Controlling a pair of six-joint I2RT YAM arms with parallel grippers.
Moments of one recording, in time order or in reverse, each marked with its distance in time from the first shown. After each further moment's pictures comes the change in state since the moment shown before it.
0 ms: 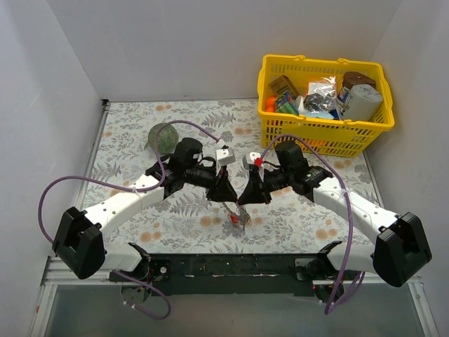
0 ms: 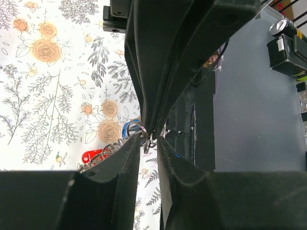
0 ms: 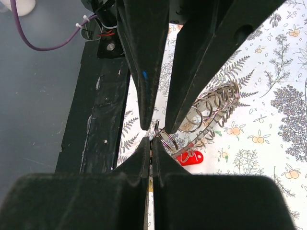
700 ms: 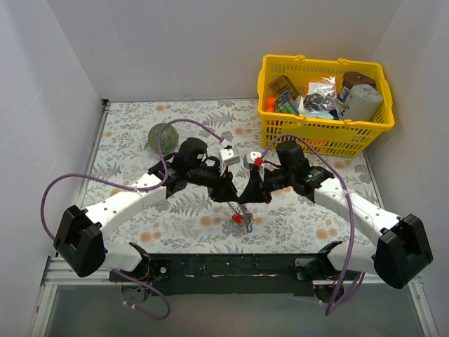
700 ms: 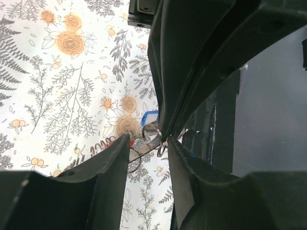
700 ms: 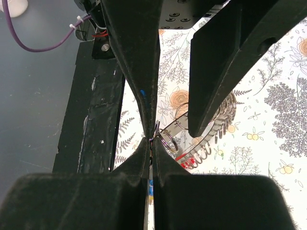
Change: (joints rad) left arm -0.046 0.027 0.047 -0.061 -0.149 0.039; right arm -0.001 -0.013 0.000 -0.004 0.030 0.011
